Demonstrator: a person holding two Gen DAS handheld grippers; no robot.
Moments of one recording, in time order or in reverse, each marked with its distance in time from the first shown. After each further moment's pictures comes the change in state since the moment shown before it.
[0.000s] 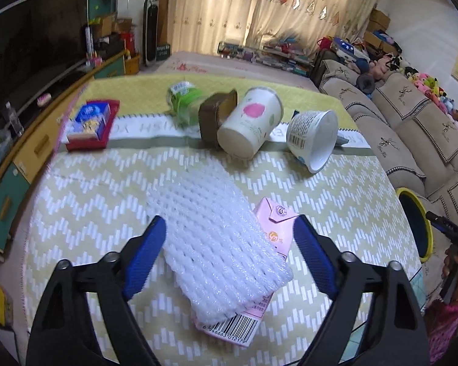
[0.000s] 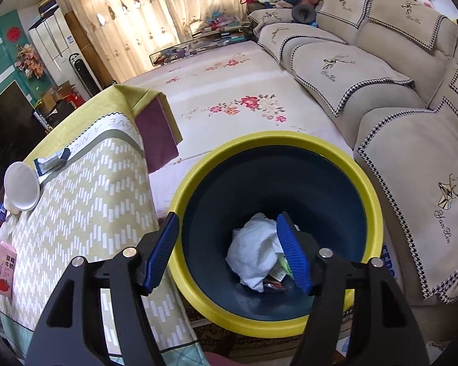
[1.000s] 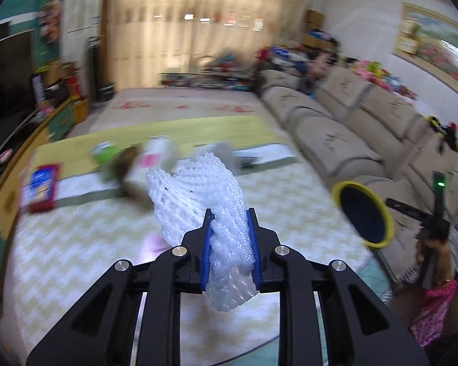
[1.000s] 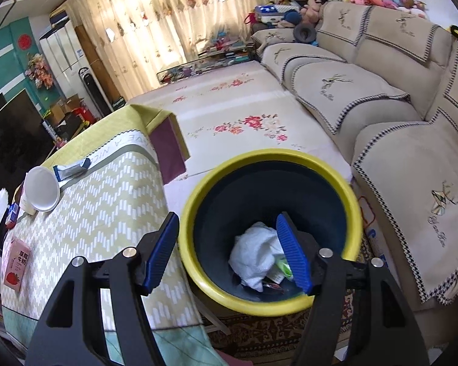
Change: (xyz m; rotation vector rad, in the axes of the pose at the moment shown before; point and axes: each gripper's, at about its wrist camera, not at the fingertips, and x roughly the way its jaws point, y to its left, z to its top) left arm -0.058 -0.107 0.007 0.242 -0.127 -0.208; right arm -0.056 -0.008 -0.015 0.004 -0.104 0.014
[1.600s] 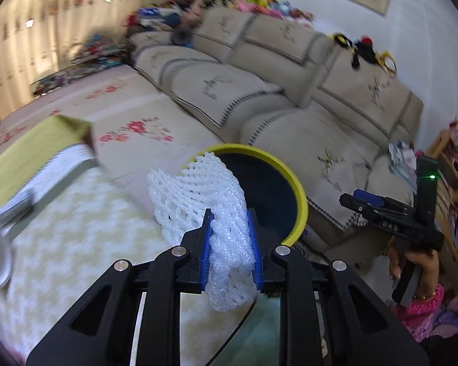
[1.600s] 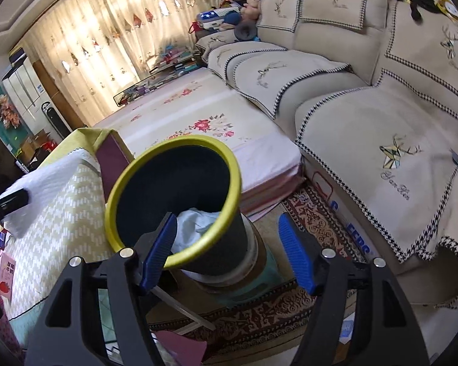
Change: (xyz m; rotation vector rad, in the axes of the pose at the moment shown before) left arm 0.156 -0.262 0.024 0.361 0.231 -0.391; right arm -0.051 -0.115 -0.052 0.194 -0.036 -0.118
